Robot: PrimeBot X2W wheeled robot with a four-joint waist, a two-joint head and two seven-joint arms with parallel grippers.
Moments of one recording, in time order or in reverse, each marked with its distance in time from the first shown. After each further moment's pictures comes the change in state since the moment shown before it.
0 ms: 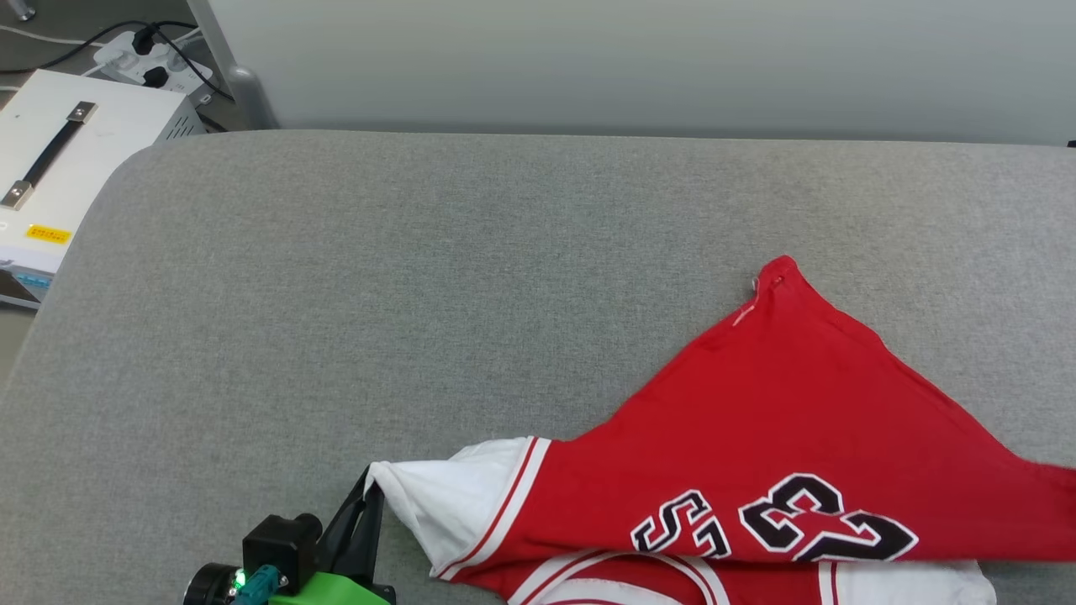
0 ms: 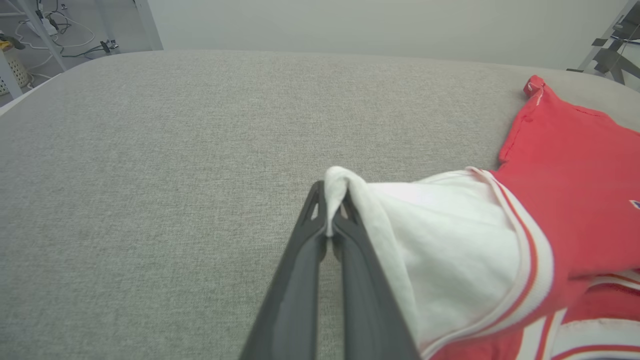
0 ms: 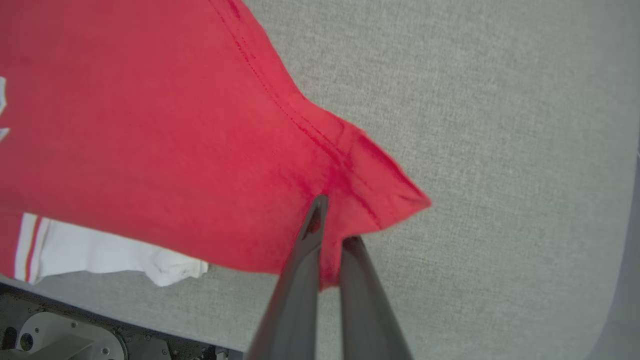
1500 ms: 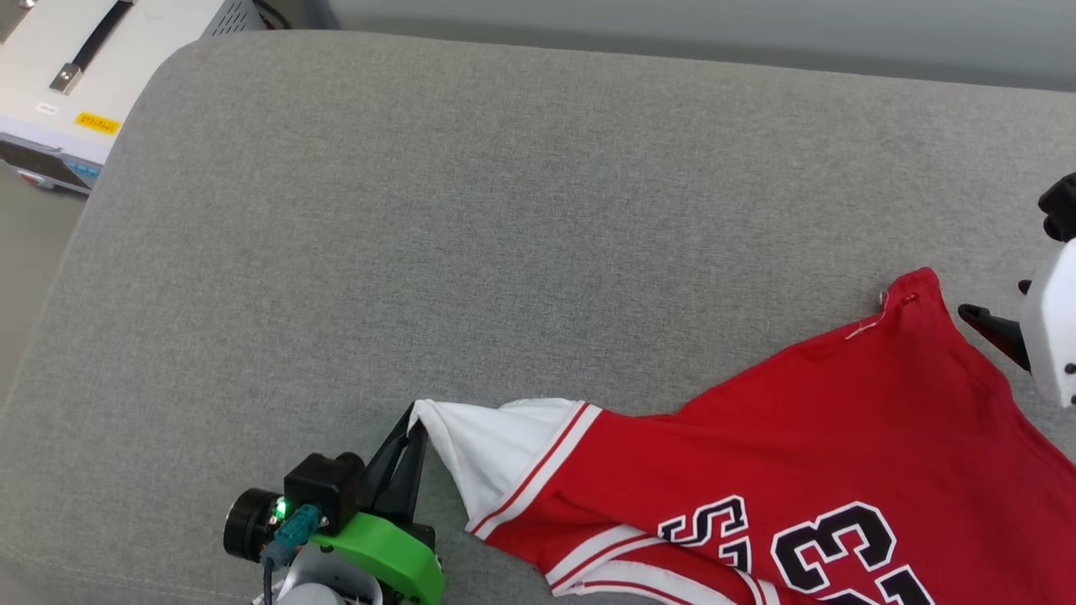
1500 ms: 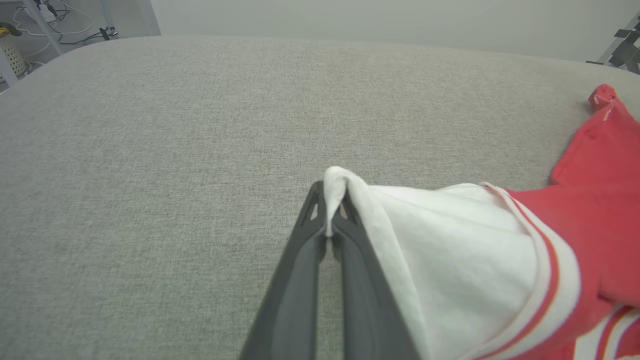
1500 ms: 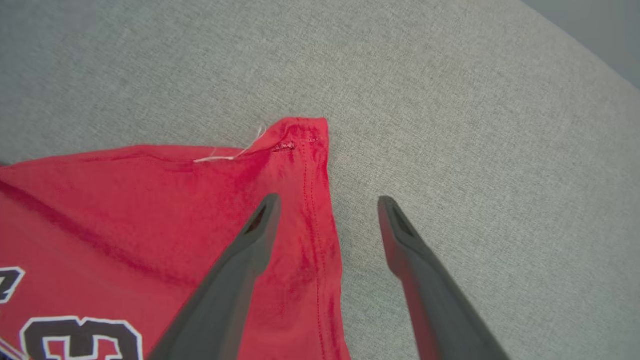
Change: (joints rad) left arm -0.136 -0.024 -0.063 0.035 0.016 -0.023 -0.014; right arm -0.468 0.234 -0.018 -0.108 -0.247 0.000 0.460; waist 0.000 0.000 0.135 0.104
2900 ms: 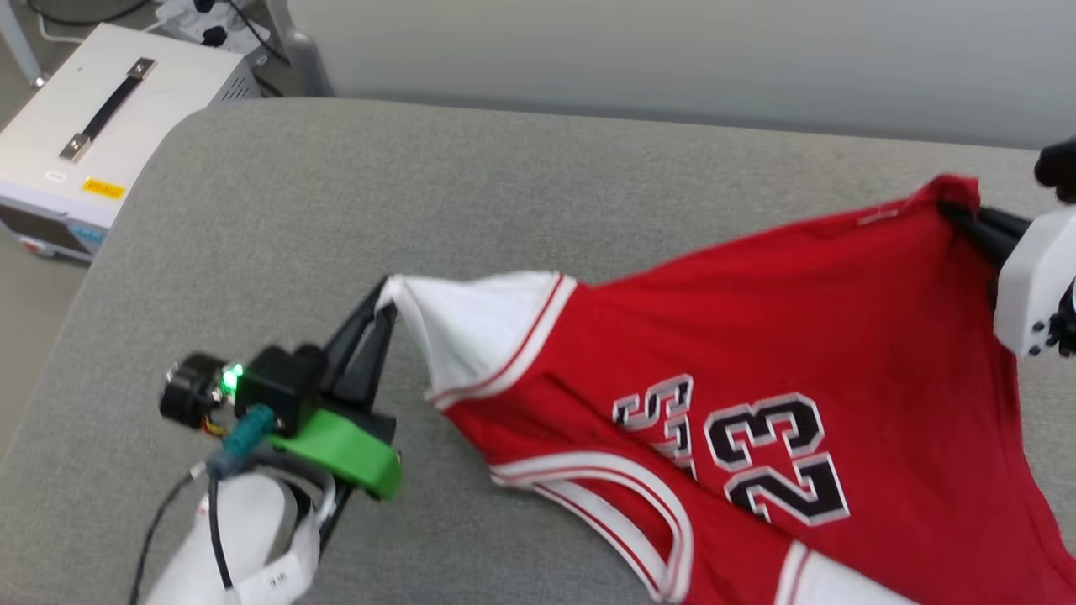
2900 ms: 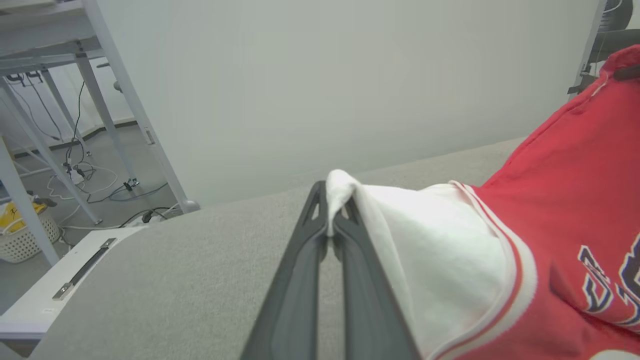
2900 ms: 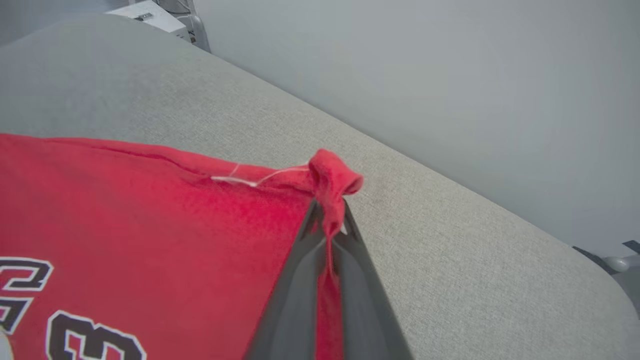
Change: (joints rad) left arm -0.170 0.092 0.025 -0.103 0.072 -0.049 0.037; right arm -0.255 -0.021 0.400 0.253 0.168 0.000 -0.605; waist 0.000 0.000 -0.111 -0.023
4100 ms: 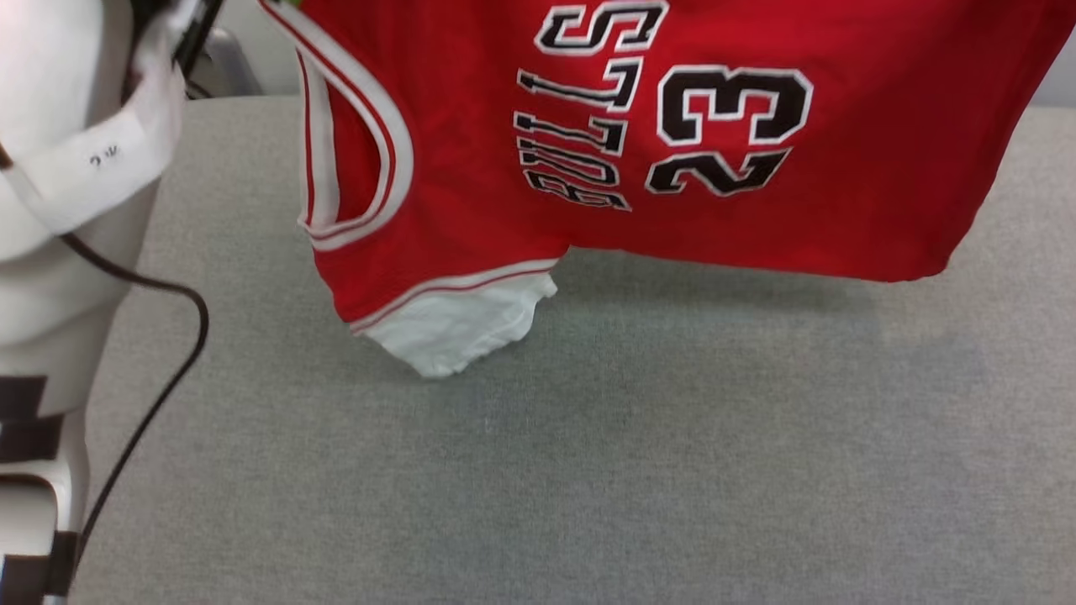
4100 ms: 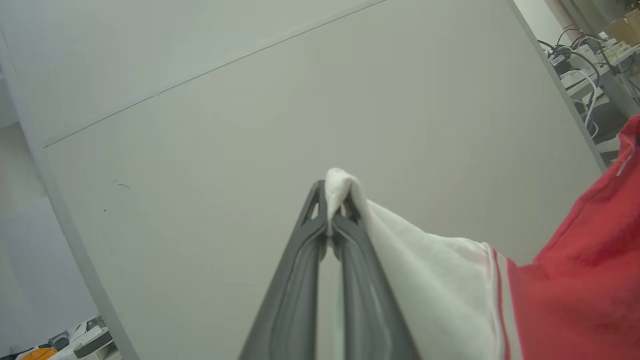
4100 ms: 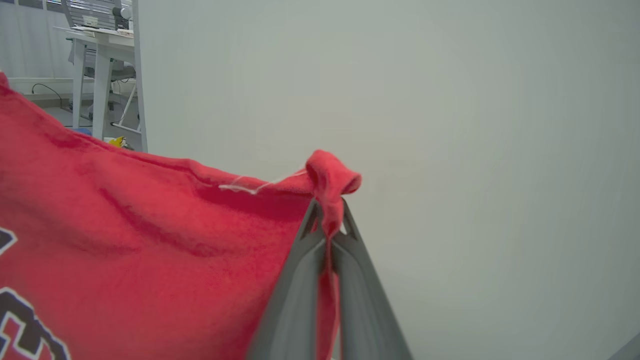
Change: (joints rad) left arm -0.939 0.109 -0.116 0.120 -0.040 -0.051 0.091; right arm -0.276 0.081 -0.314 -0.108 -0.141 0.000 -0.063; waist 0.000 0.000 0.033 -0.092
